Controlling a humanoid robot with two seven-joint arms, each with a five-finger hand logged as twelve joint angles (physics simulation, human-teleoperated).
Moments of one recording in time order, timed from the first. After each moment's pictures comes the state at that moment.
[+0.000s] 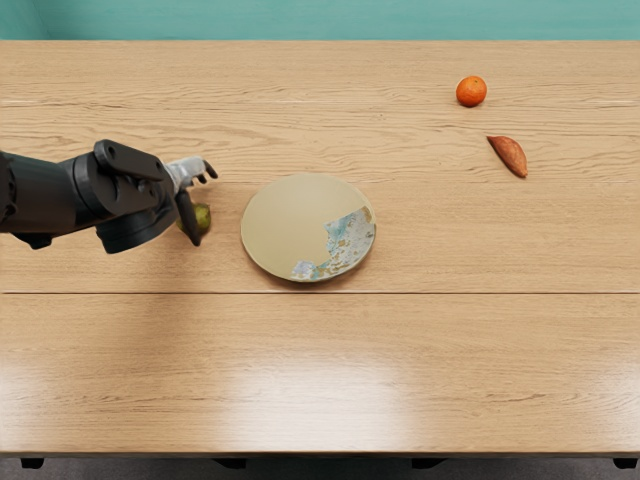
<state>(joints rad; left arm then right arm) -1.67 0.01 1.21 -1.03 -0.26 0.29 0.03 0.01 0.00 0.06 0.28 -0.15 -0.18 -0.19</state>
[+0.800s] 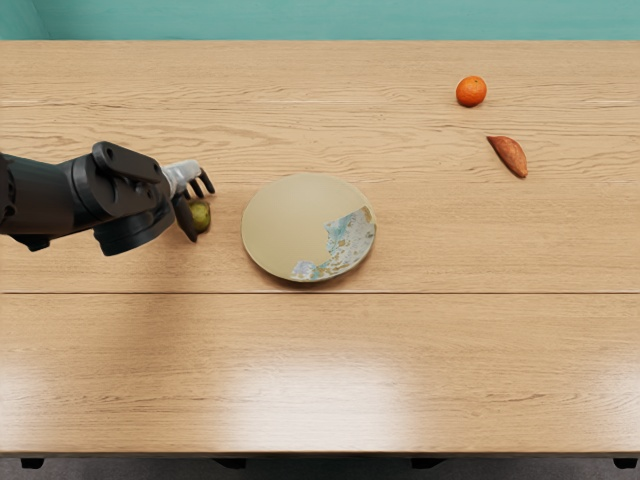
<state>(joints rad) -1.67 0.01 1.22 -1.04 -0.27 0.29 0.04 0.01 0.00 0.06 0.28 -0.15 -0.18 -0.19</state>
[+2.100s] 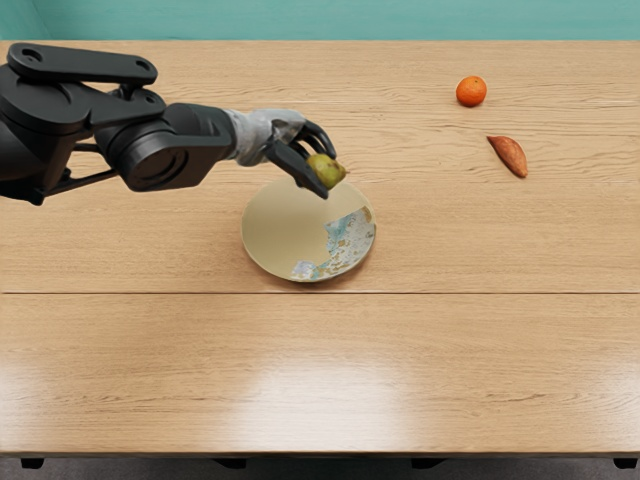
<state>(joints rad) -1.72 0.26 0.54 -1.15 -0.20 -0.01 0.08 0.01 0.00 0.06 0.28 -0.15 -0.18 -0.19</state>
